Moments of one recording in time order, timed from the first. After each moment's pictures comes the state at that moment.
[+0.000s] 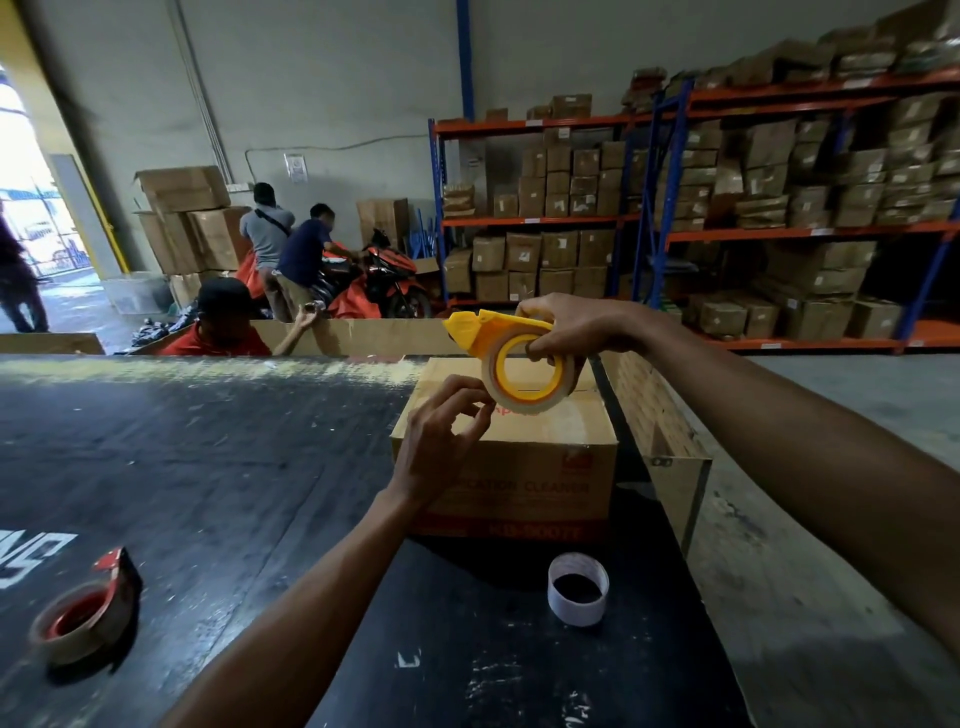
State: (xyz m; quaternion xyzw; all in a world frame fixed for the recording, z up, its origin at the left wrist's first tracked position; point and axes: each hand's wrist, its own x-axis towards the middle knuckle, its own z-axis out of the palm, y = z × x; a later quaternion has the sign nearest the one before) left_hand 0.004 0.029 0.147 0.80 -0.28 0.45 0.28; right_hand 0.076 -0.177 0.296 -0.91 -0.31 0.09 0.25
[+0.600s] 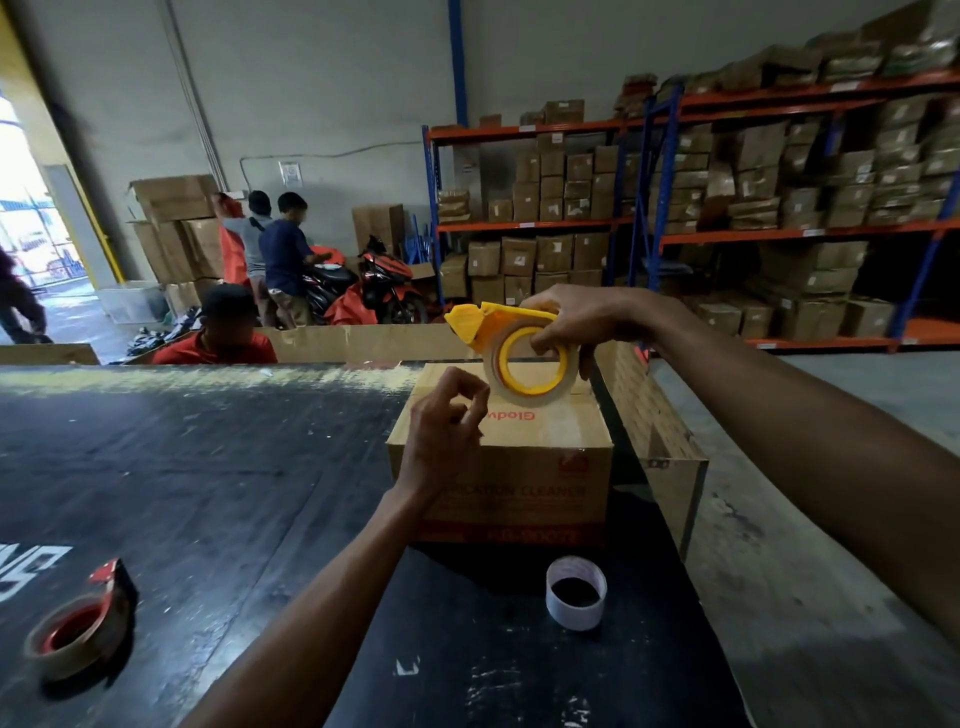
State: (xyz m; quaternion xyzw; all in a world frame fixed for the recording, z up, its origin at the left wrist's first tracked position) left_hand 0.006 0.015 0.157 0.78 -0.22 0.38 0.45; right_hand 0.073 -0.192 0.313 -0.92 -0.29 0.11 0.26
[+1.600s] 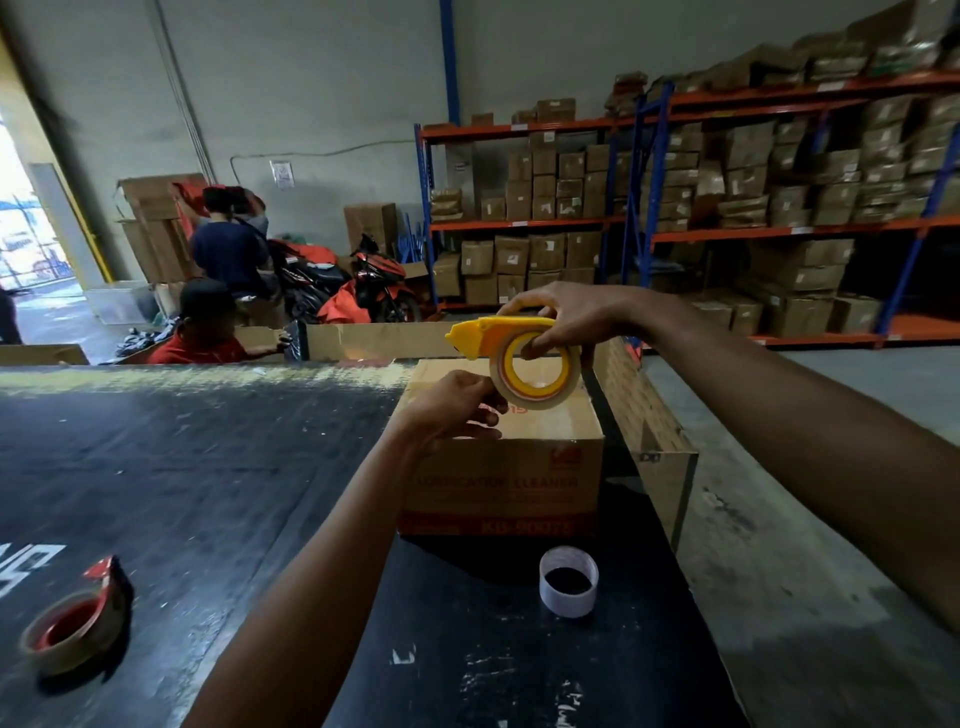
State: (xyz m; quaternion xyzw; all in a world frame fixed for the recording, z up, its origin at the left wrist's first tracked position) left_hand 0.007 -0.002 0.209 0.77 -0.07 -0.08 0.63; right_hand 0.067 -0.203 0.309 -0.93 -0.29 0.09 0.20
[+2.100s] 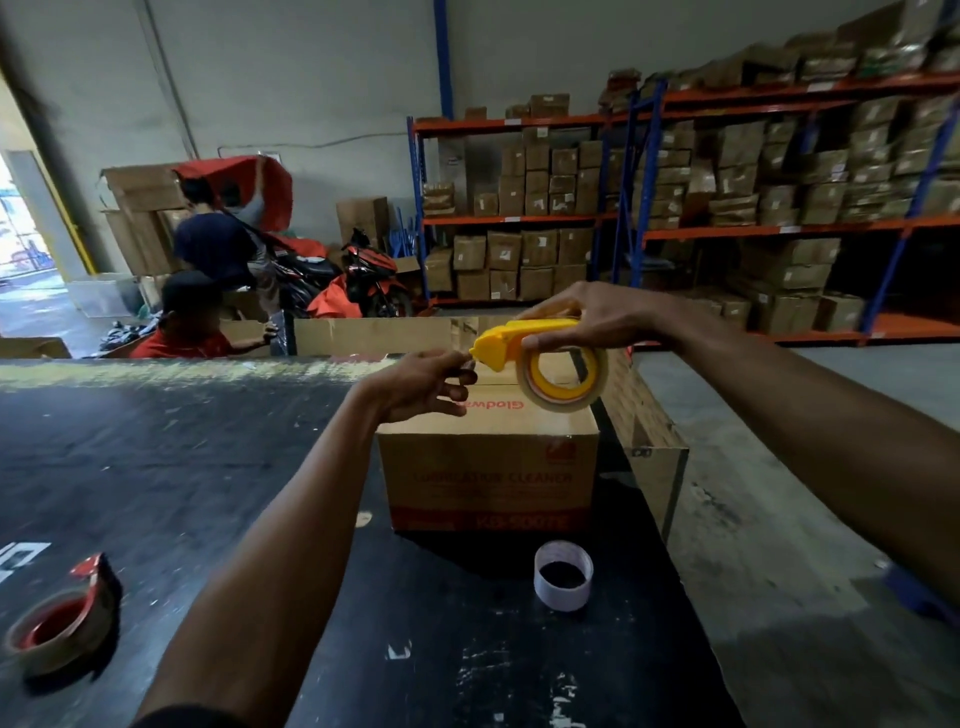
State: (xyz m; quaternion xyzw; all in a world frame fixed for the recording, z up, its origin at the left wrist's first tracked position) left_hand 0.034 0.048 0.223 0.72 -0.12 -0.17 0.67; right_hand 0.061 -0.220 0.301 -0.93 -0.31 0.04 0.18
